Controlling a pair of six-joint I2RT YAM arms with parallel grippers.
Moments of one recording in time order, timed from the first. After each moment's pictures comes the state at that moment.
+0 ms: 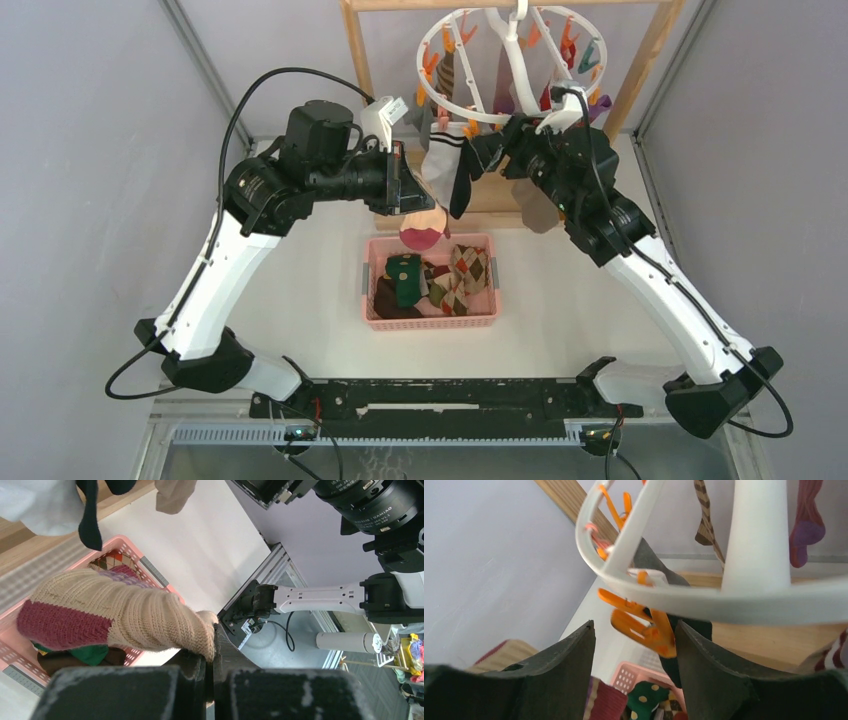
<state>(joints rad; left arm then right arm) -0.74 1.45 2.04 -1.08 0.35 -0.46 0.56 1.22 1.41 -0.25 0.06 0.48</state>
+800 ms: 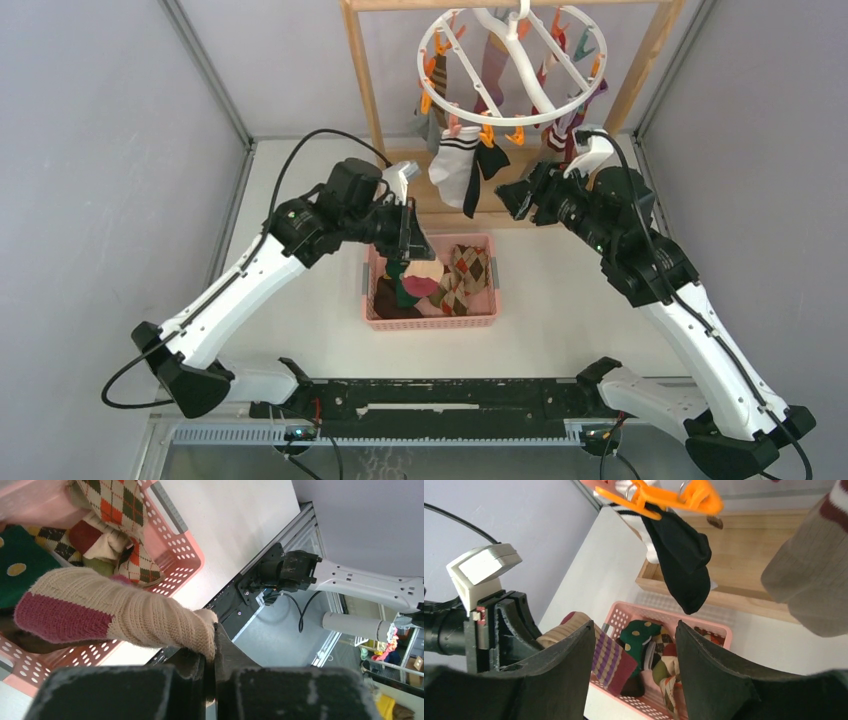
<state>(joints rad) -0.74 1.30 1.47 -0.85 0.39 -0.54 0.52 0.96 1.26 -0.50 -0.03 0.49</state>
